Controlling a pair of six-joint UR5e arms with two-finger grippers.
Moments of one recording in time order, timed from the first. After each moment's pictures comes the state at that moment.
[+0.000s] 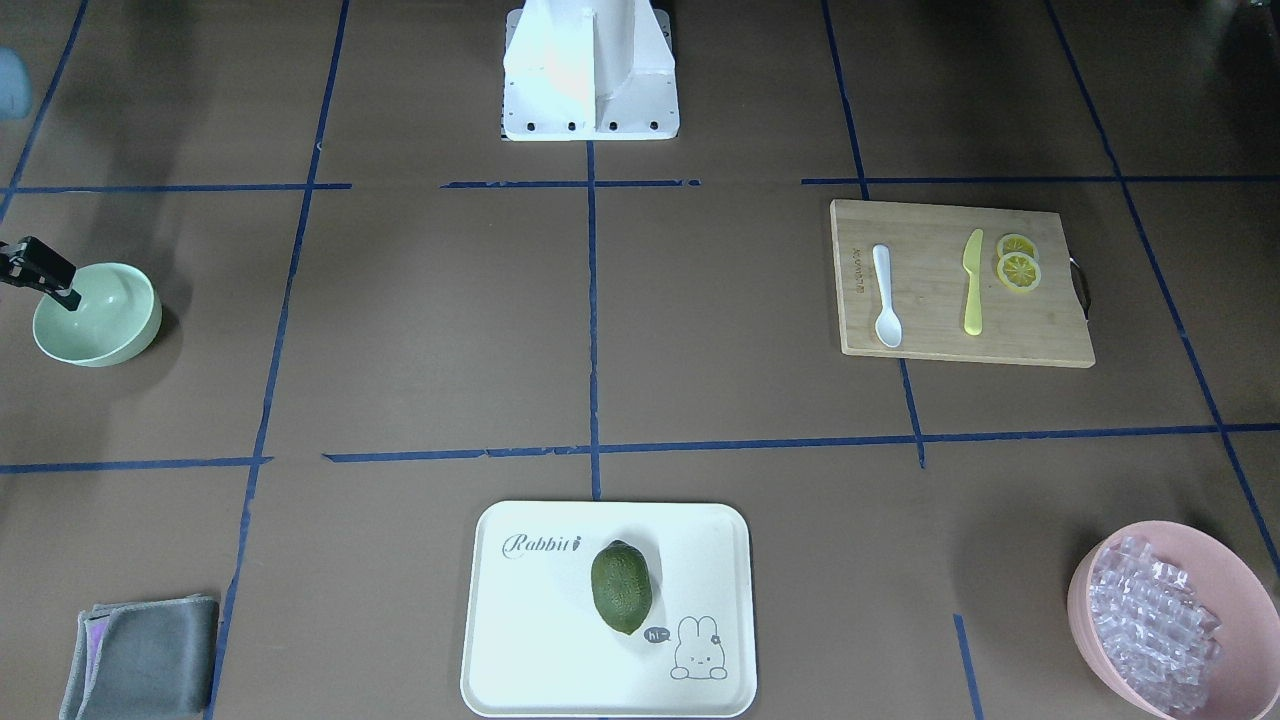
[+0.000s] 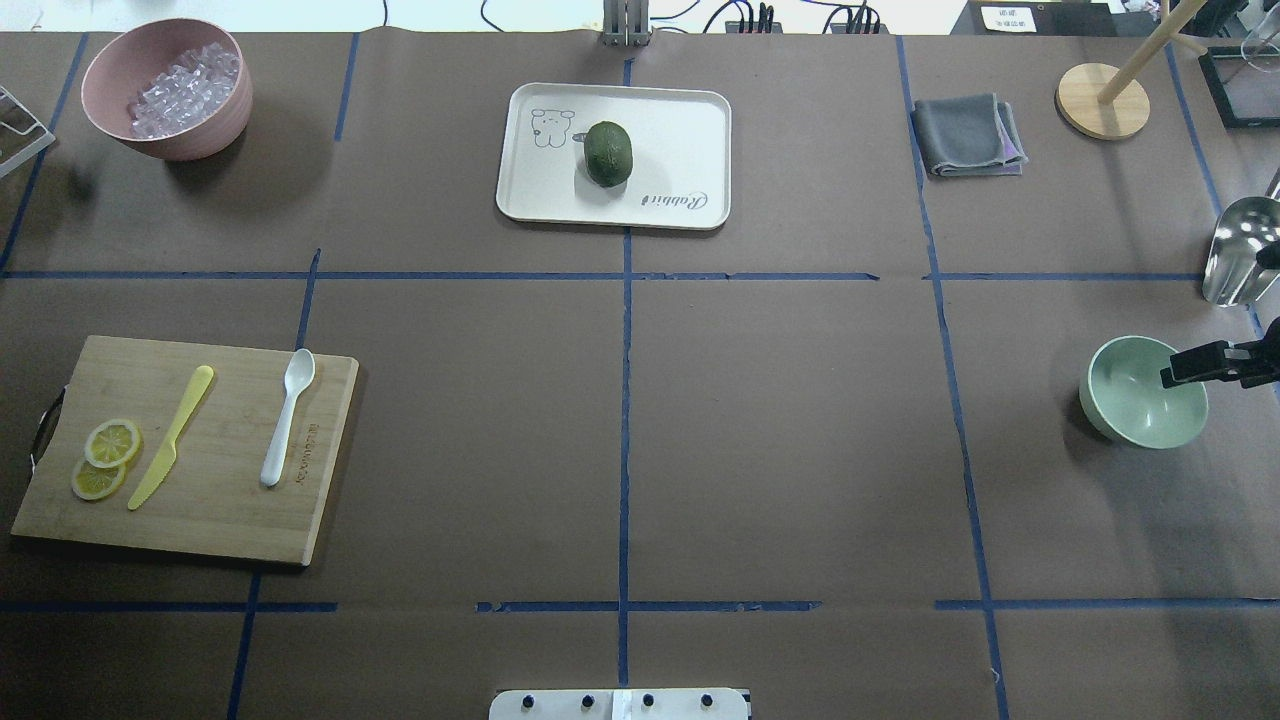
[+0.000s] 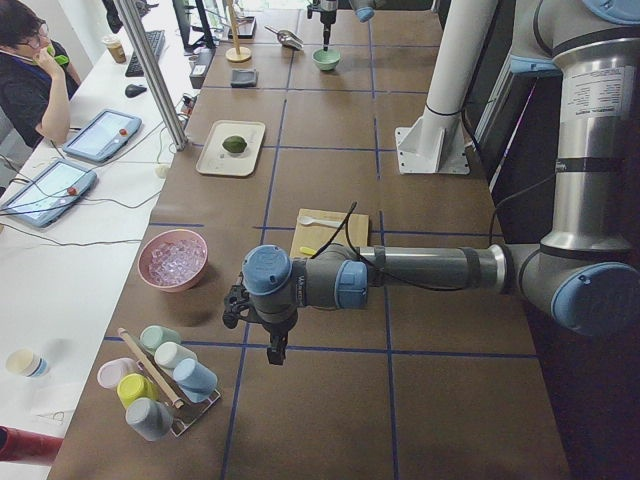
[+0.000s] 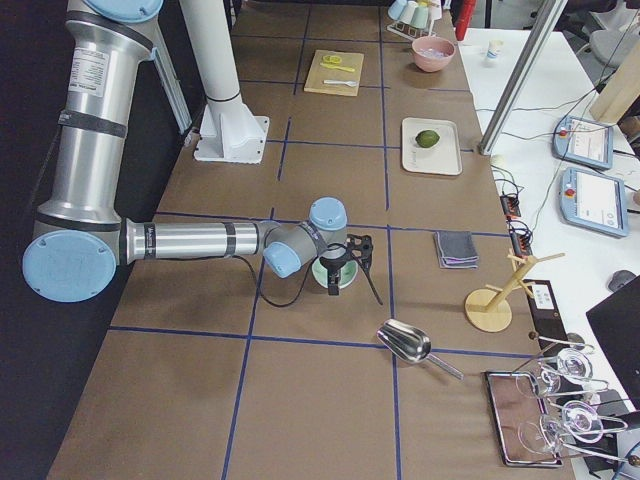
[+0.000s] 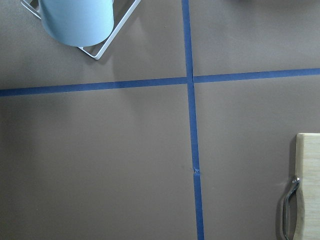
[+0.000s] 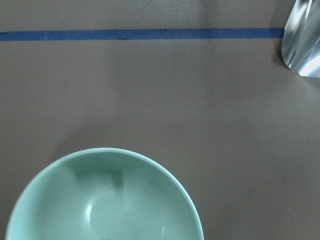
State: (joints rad) left arm -1.57 -1.52 -1.61 -1.60 -2.37 0.06; right arm 1.05 -1.77 1.71 -0.97 2.18 0.74
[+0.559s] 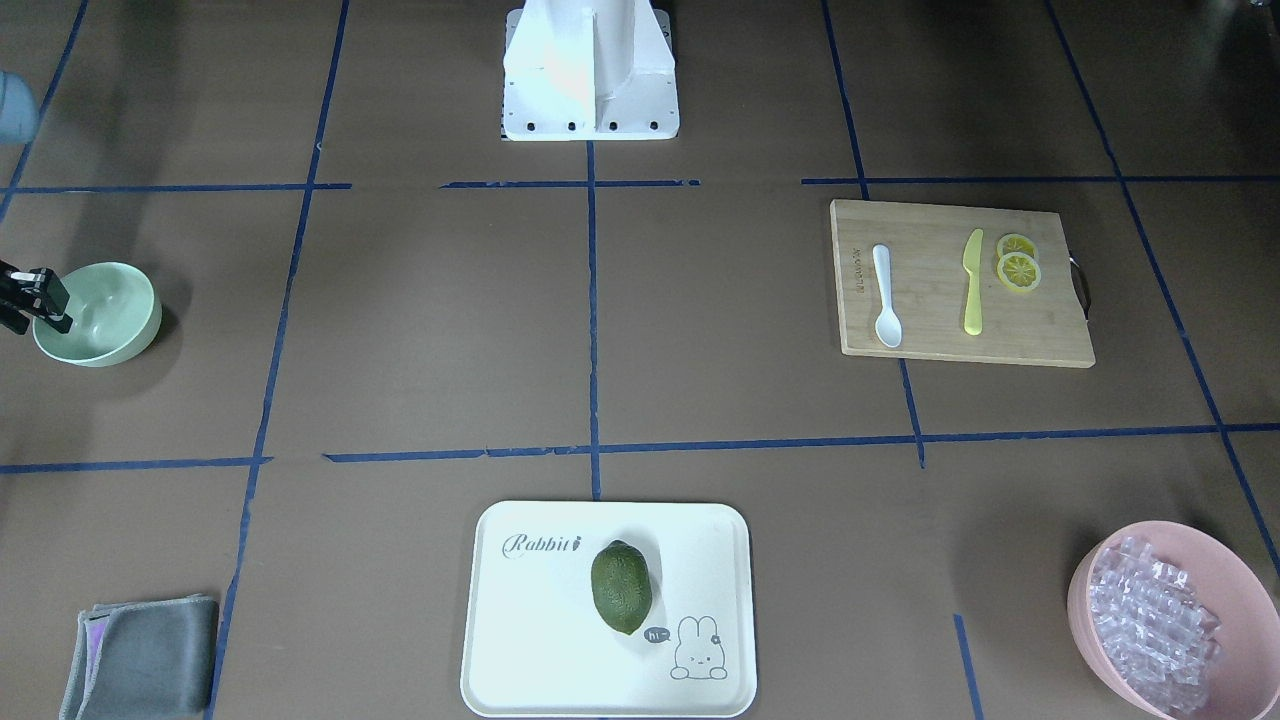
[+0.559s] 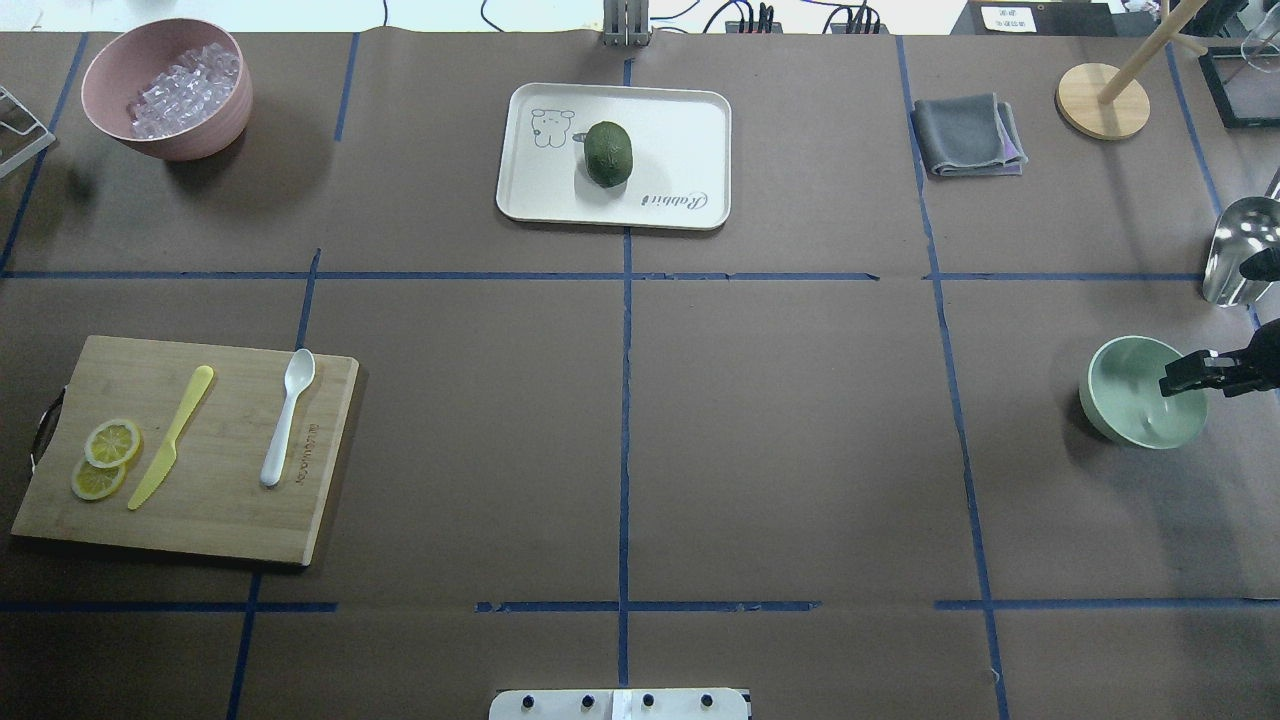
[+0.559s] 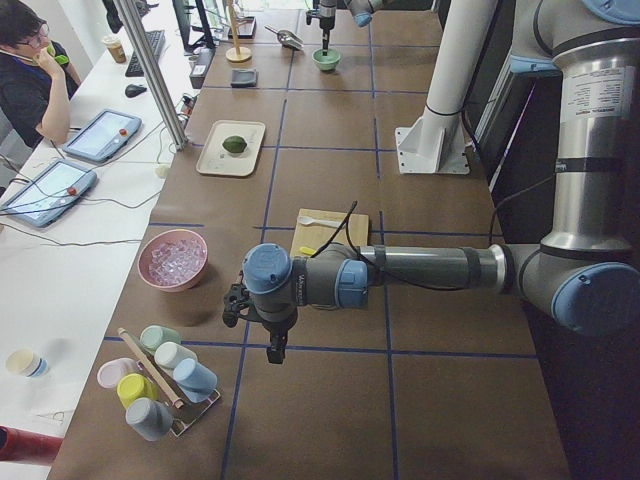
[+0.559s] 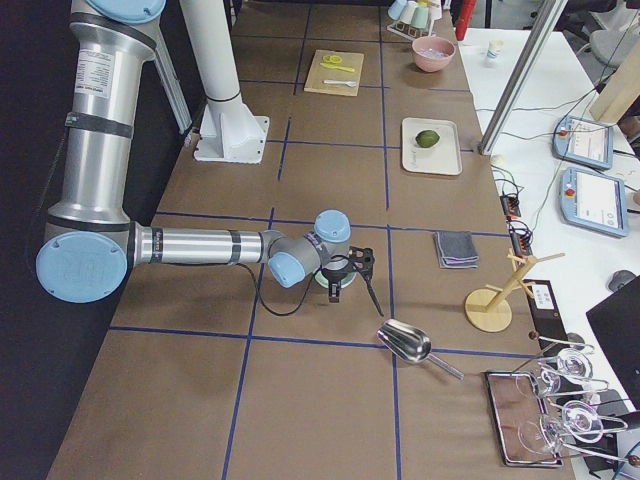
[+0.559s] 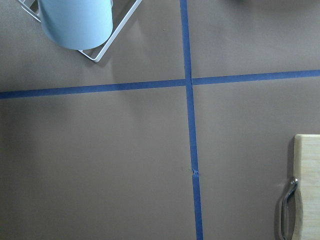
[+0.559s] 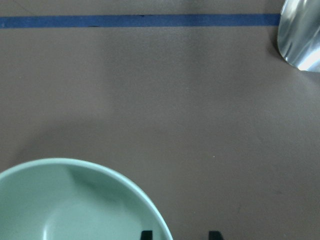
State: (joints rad) left arm -1.57 -1.52 -1.62 -1.60 -2.37 0.06; right arm 1.04 -1.74 1.61 -0.89 2.18 0.74
